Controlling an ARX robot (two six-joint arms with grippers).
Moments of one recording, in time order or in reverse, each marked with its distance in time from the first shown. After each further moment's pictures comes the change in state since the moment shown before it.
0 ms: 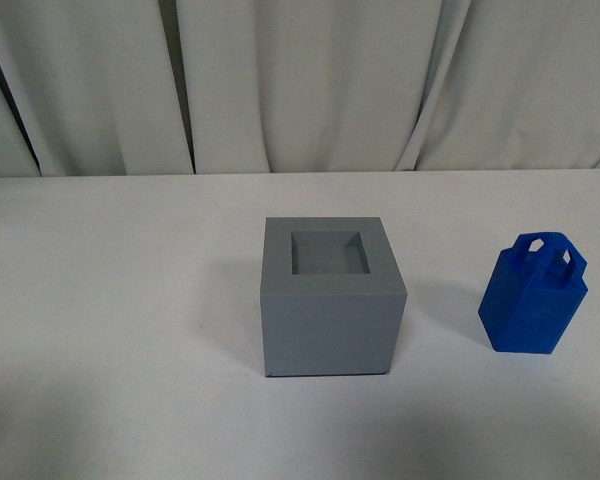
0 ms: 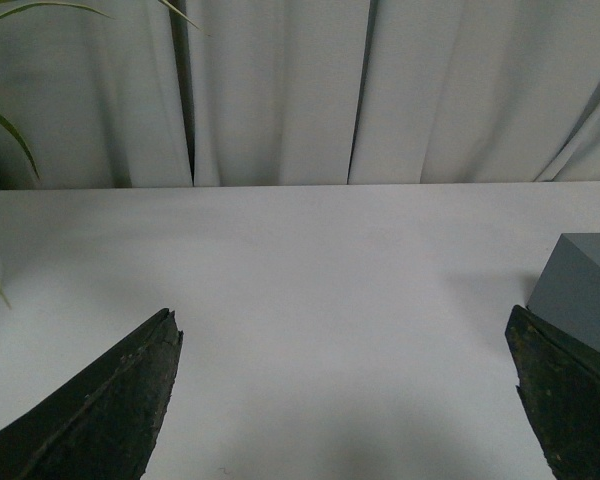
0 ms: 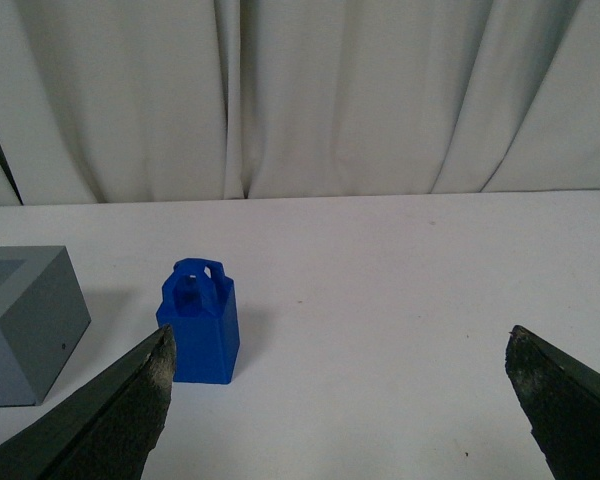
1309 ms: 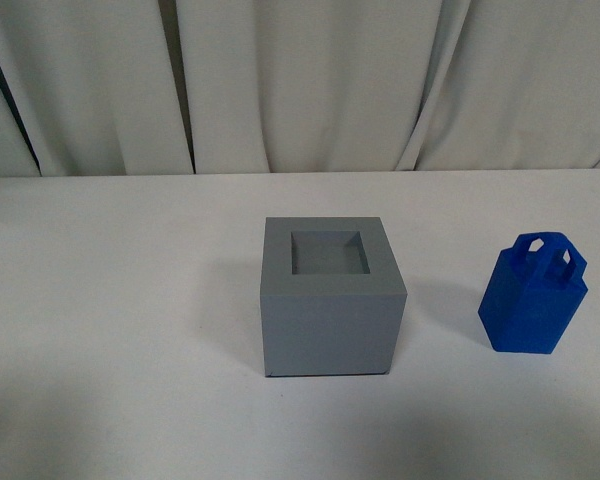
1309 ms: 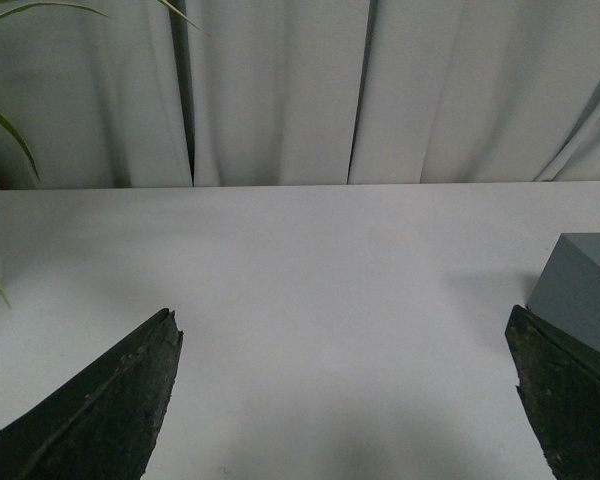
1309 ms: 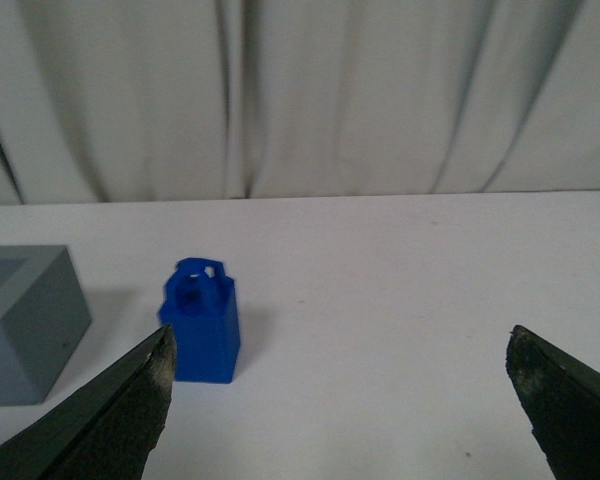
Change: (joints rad) left arm 0.000 0.000 0.000 0.000 0.000 0.000; right arm -0.008 0.008 0.002 -0.010 -0.035 -0.006
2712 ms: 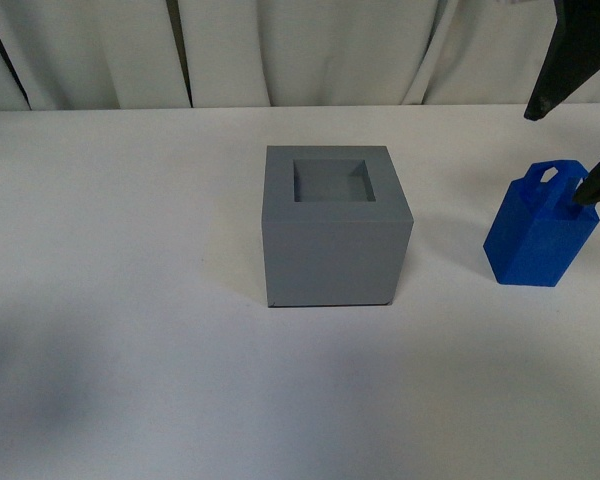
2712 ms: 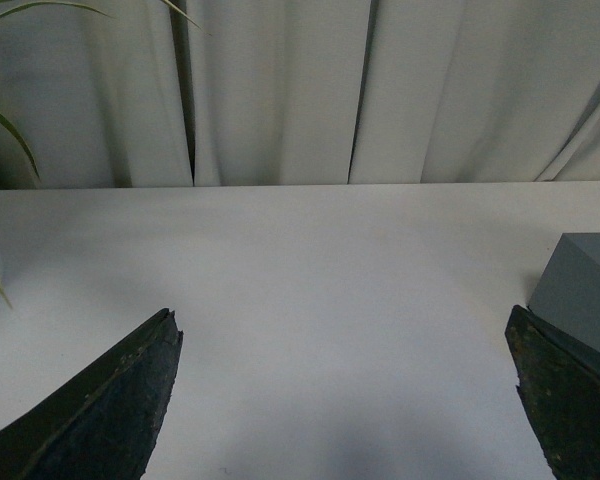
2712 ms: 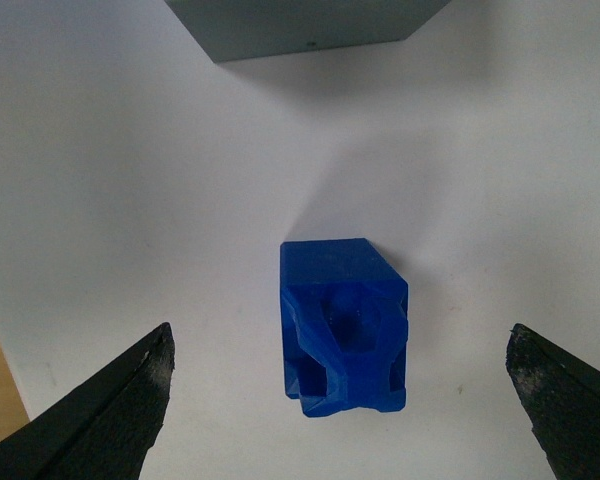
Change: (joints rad) left arm 0.000 0.000 0.000 0.000 0.000 0.000; right arm 0.164 1.903 1.688 -1.145 -0.230 -1.321
